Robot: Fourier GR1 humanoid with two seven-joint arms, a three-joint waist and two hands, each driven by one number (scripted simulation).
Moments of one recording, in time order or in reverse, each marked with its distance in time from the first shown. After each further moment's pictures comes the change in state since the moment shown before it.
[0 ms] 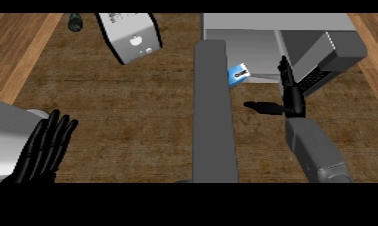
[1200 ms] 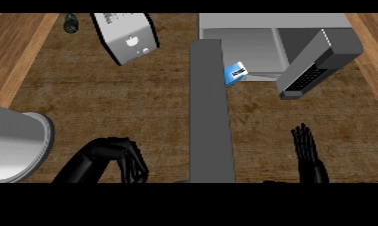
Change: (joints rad) left arm -0.210 0.040 -0.156 0.220 -0.041 -0.151 0.030; right arm 0.665 0.067 0.117 -0.514 -0.116 0.348 -0.107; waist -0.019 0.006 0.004
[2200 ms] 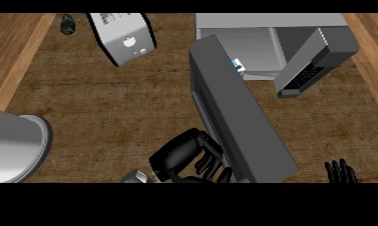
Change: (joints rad) left arm -0.379 -0.053 -0.380 0.464 -0.152 0.139 -0.030; right arm 0.384 -0.067 0.063 -0.439 -0.090 0.082 0.041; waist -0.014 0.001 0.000
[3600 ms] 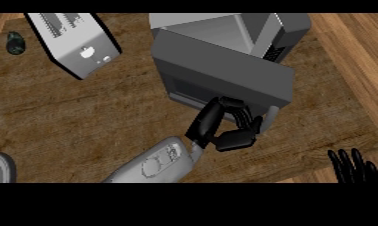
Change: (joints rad) left arm -0.473 0.009 -0.283 0.448 0.589 0.687 -0.127; right arm 0.094 -0.137 0.161 -0.502 -0.167 0.116 0.170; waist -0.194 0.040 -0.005
